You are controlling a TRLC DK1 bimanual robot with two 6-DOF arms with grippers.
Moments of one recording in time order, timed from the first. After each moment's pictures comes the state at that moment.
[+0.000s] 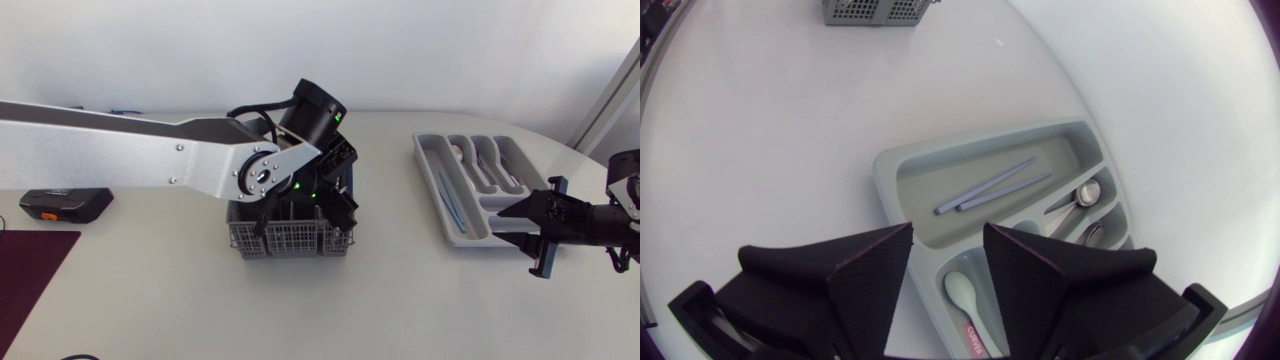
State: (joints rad) left arm -0.77 1.82 1.25 -0.24 -0.15 0.29; right arm -0.45 1.53 0.72 -0.26 -0.60 -1.53
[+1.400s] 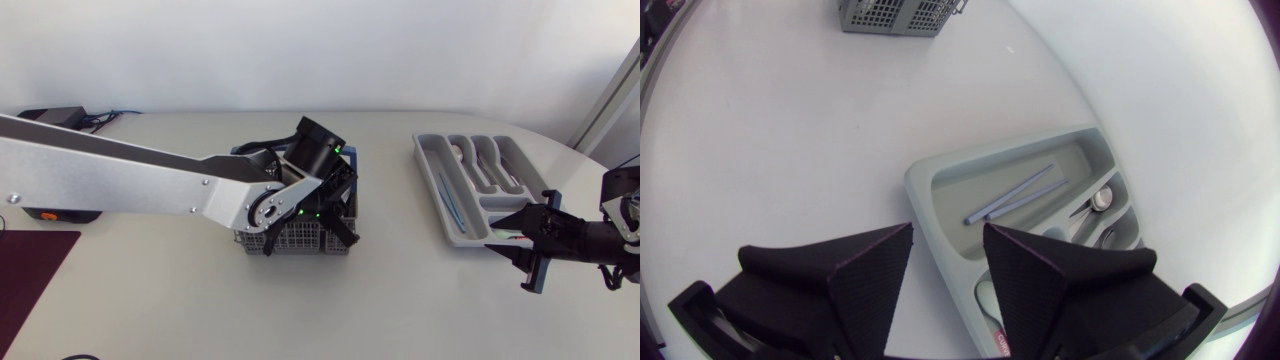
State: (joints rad) left arm -0.79 1.87 1.14 -0.03 -0.14 0.26; right arm -0.43 1.48 0.61 -0.19 -0.62 -1.51
